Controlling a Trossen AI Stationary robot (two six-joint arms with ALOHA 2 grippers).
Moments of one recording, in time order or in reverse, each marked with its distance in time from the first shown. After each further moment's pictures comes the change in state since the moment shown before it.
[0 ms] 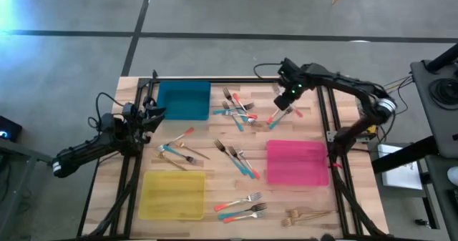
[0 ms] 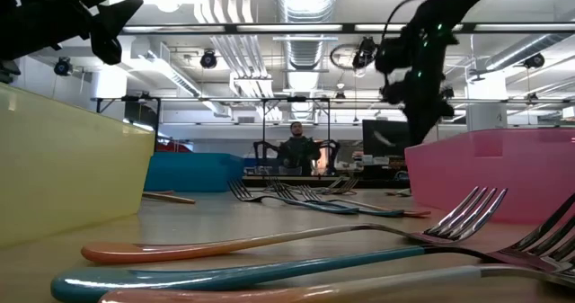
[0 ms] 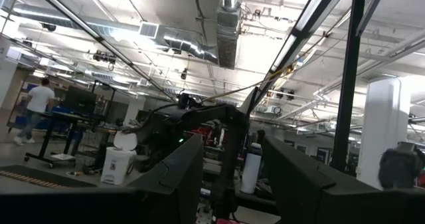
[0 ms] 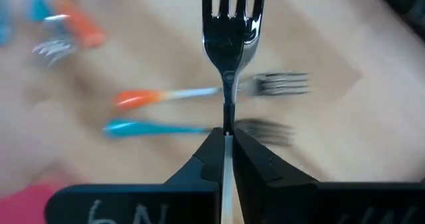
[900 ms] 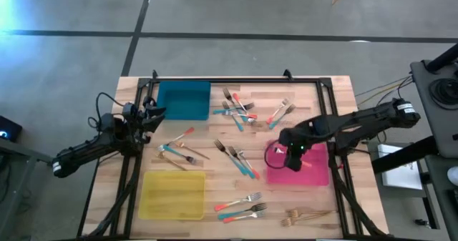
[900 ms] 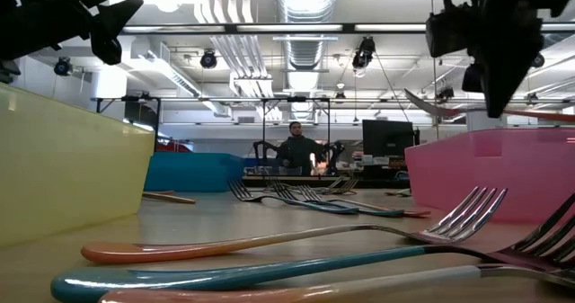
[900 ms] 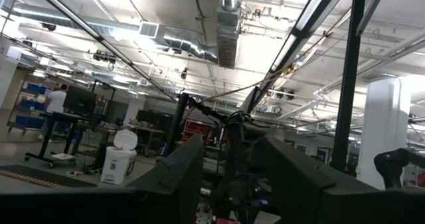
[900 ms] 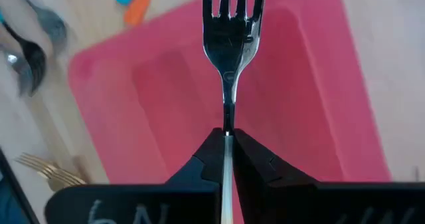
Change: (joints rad) left arm 0.000 0.000 0.000 0.000 0.000 0.000; right arm 0.865 -0.255 -0.247 0.040 -0.053 0.482
